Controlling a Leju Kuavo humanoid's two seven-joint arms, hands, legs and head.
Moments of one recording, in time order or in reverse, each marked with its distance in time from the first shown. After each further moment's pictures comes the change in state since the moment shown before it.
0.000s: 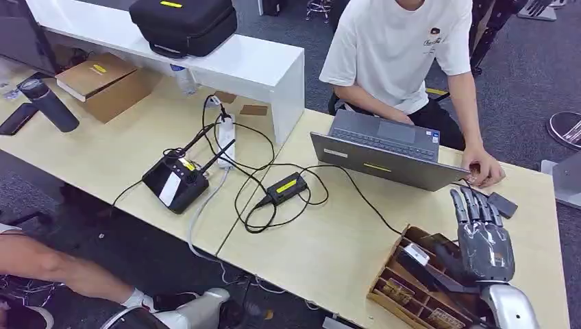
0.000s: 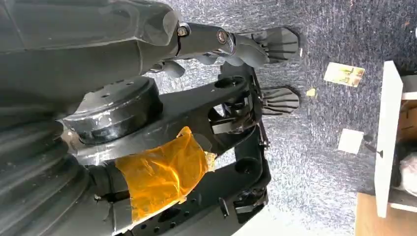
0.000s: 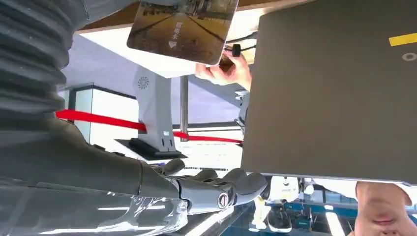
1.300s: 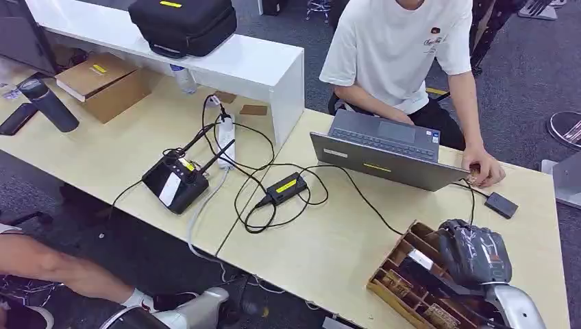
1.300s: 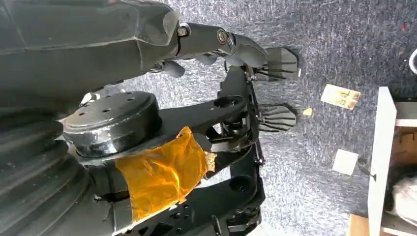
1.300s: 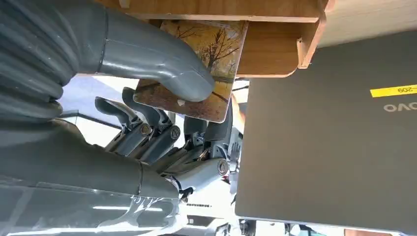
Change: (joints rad) left arm -0.001 0.001 0.028 0.000 -0.048 0.063 -0.006; right arm 0.004 -0.013 -0.026 0.000 -0.141 0.119 -0.101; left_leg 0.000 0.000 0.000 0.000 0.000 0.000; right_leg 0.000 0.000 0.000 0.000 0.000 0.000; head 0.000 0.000
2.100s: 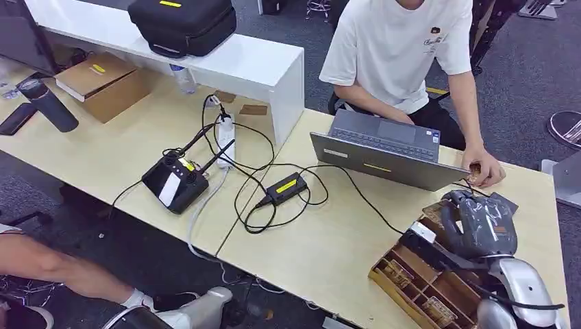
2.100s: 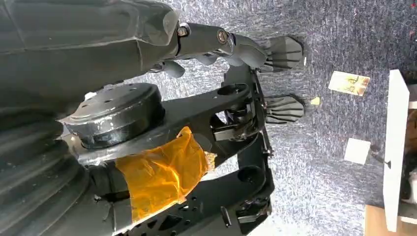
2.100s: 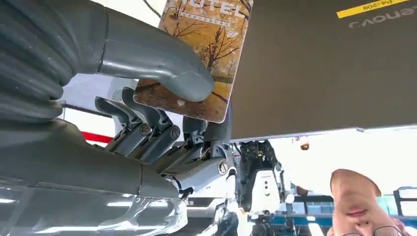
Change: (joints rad) left arm -0.007 -0.015 0.000 0.000 -0.024 -0.034 0.024; right arm -0.110 0.051 0.011 -0.016 -0.005 0.011 0.005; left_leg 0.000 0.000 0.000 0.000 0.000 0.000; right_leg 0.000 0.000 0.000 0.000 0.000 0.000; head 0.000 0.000
